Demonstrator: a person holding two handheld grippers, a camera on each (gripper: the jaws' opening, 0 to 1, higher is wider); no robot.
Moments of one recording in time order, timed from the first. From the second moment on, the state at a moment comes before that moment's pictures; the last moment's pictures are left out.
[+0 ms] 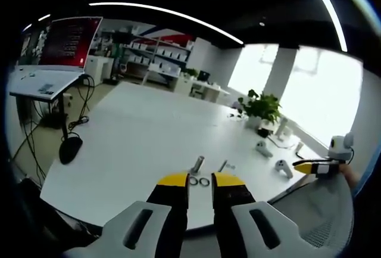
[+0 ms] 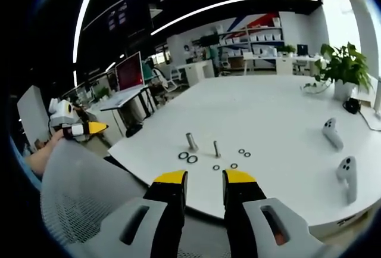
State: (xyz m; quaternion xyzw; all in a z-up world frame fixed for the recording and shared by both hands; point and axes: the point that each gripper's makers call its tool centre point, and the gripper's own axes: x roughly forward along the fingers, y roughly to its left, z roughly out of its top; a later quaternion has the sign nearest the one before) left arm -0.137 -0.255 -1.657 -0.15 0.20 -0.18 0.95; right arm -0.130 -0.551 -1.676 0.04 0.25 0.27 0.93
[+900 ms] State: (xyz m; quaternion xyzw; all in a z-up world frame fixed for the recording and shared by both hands) left arm -0.138 -0.257 -1.657 -0.14 0.20 -0.17 0.95; right arm -0.103 -0.556 -1.685 -0.04 0.29 0.41 0.87
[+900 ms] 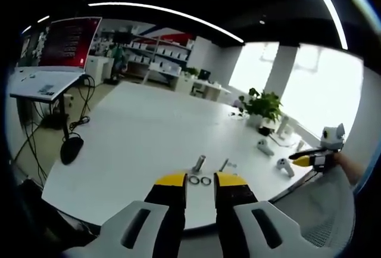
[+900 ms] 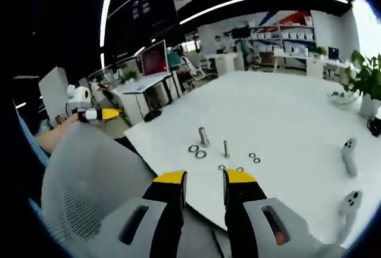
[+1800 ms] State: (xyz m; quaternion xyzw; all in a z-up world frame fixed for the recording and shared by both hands) left arm -0.136 -0.256 -1.649 -0.15 0.17 -0.17 0.96; right arm -0.053 -0.541 -1.850 -0.34 0.50 0.49 0.62
